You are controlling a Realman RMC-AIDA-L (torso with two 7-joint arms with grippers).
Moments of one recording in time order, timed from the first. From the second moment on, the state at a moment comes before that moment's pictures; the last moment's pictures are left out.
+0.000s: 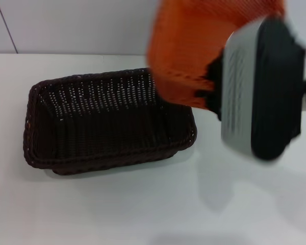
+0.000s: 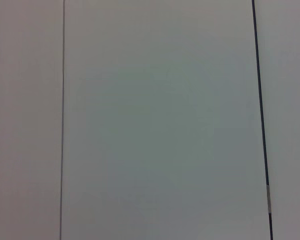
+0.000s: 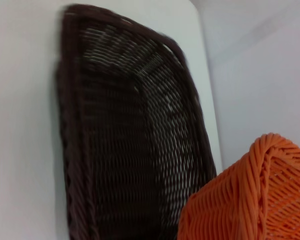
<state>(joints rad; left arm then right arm) -0.08 -2.07 -1.09 -0.34 2.24 1.34 0.06 0.40 2.08 -1.82 -2.05 -2.77 -1.32 2.02</state>
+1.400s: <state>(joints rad) -0.09 -2.07 -1.08 -0.35 2.24 1.30 -0.01 0.29 2.02 -1.97 -1.81 -2.74 -0.83 1.18</state>
